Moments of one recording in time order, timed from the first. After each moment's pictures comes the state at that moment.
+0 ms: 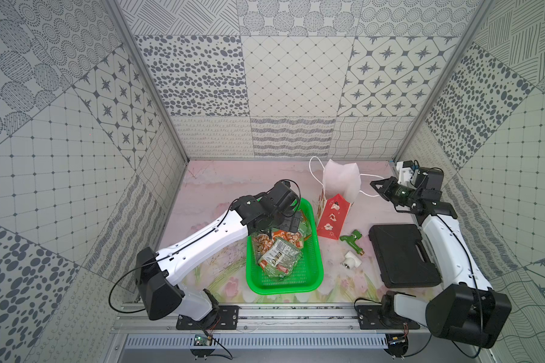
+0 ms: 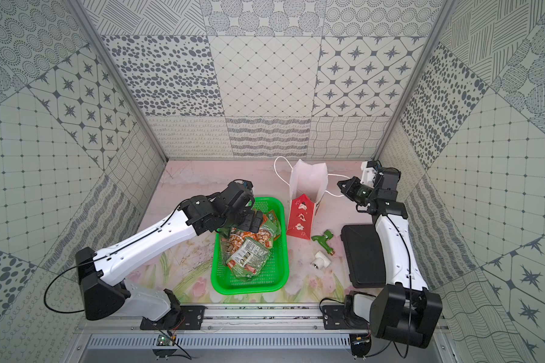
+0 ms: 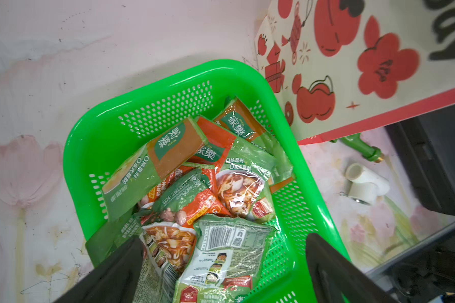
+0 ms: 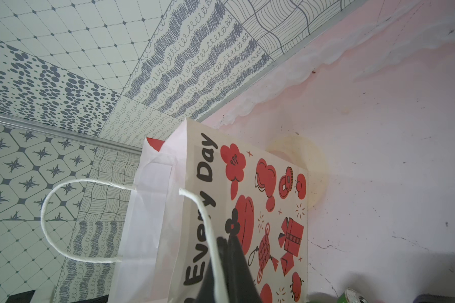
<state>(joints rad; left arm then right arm) -0.82 1.48 1.43 -0.94 -0.22 -0.44 -0.19 1.23 1.10 -0.44 -0.63 0.54</state>
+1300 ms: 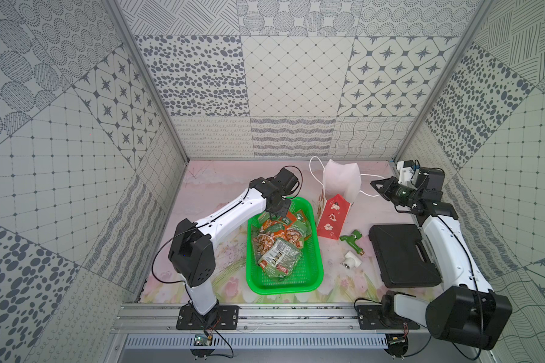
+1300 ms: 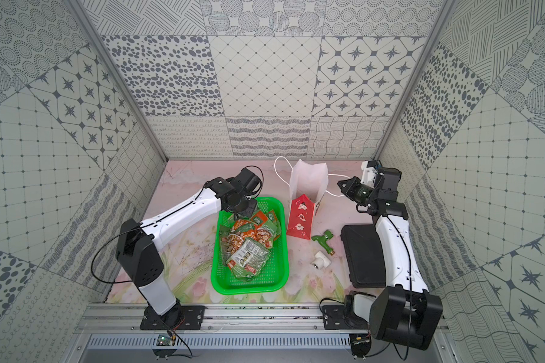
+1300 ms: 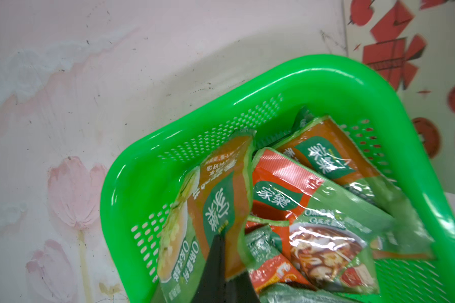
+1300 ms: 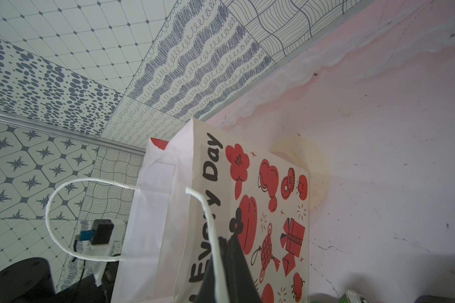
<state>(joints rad) -0.66 1.74 1.60 -0.99 -0.22 -0.25 -0.19 1.22 1.10 -0.44 -0.63 0.54</state>
